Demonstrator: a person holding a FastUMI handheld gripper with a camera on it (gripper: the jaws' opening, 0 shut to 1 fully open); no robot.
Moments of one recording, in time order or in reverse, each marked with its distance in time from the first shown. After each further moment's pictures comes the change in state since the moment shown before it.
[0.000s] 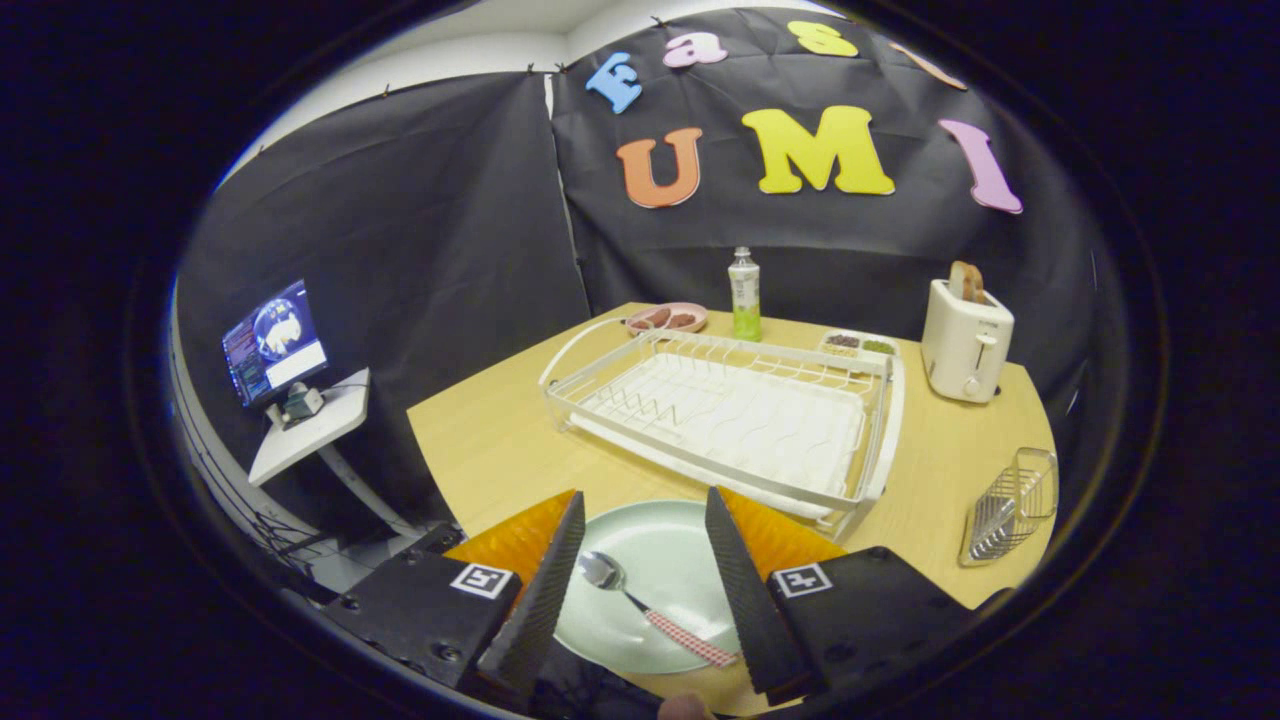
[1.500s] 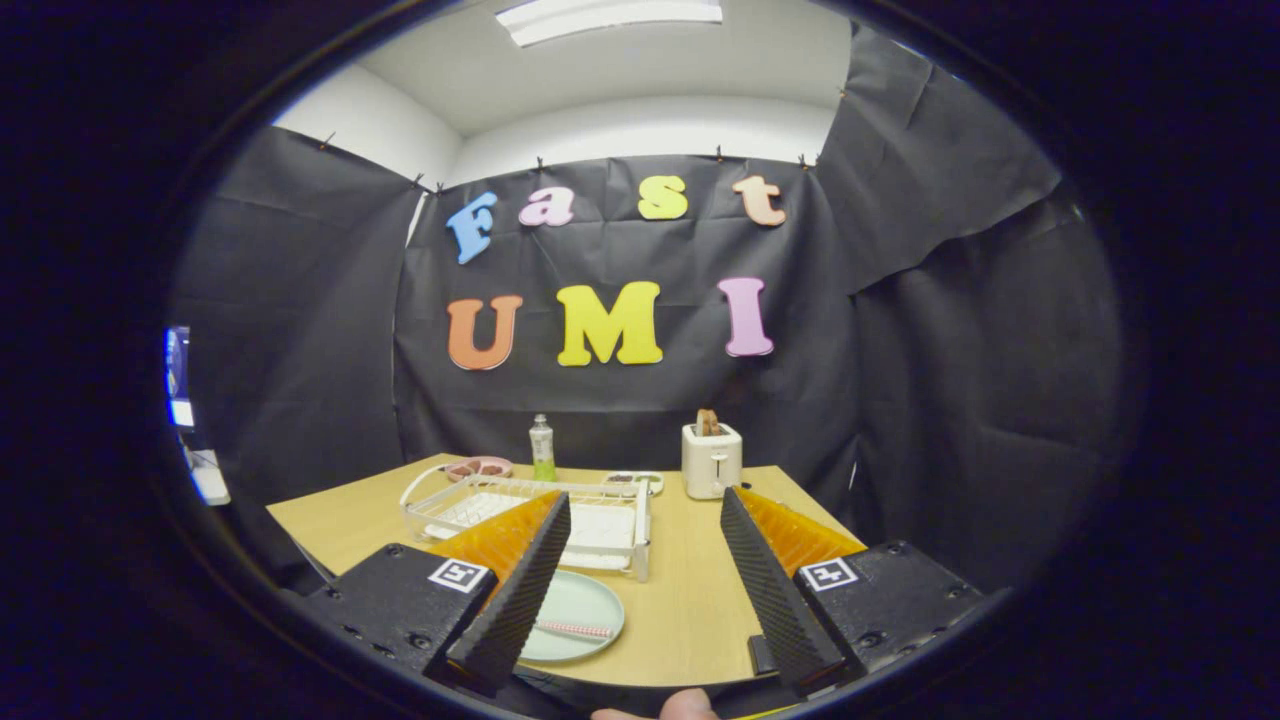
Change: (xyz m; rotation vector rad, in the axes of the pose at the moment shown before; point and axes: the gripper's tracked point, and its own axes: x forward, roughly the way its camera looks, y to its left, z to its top) arm -0.184 -0.012 -0.009 0.135 -0.507 -0.628
